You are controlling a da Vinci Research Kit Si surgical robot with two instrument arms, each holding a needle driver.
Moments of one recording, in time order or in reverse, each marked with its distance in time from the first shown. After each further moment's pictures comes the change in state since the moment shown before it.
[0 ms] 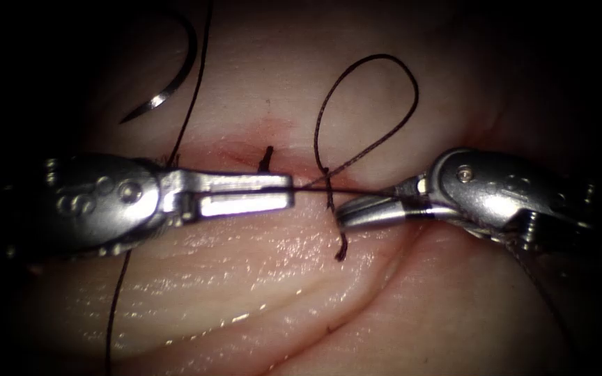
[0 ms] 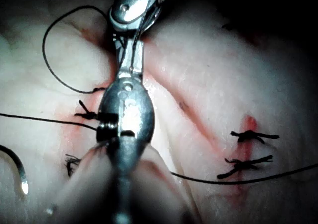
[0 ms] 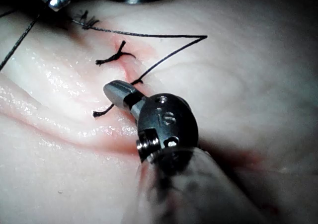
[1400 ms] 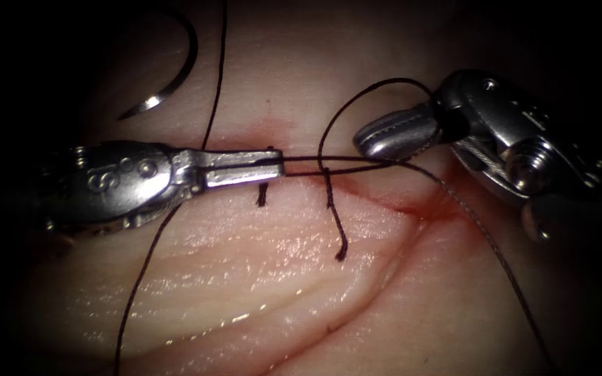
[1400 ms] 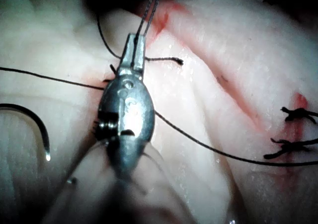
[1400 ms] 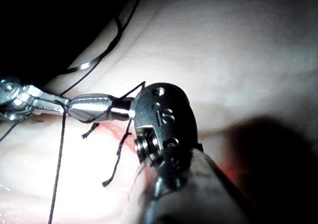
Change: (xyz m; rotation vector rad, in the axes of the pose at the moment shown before) right arm 0.005 0.004 -0.001 0.414 0.331 0.055; left arm -0.007 -0.005 -0.001 0.002 0.056 -0.025
